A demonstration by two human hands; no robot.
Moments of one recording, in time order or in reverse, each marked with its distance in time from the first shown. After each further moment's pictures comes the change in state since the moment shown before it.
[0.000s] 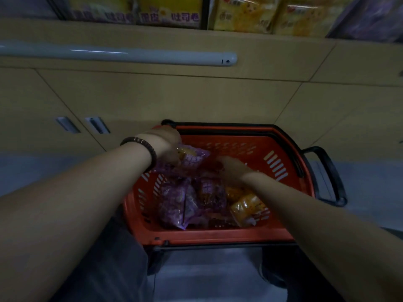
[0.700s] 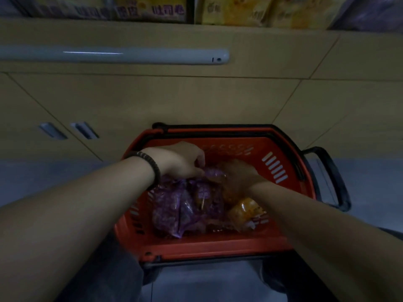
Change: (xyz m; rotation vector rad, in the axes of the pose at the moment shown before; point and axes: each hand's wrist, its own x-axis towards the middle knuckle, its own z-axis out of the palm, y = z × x) left_hand 0.009 0.042 0.008 -0.236 -0.077 0.270; right_hand 0.012 0.035 0.004 -0.342 0.051 0.035
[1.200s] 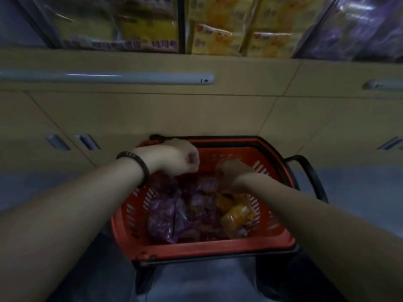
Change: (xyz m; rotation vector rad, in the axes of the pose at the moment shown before) left_hand -0.030 0.018 -0.026 -0.081 0.135 0.058; right_hand -0.047 -0.012 -0.061 0.054 -0.009 -0.019
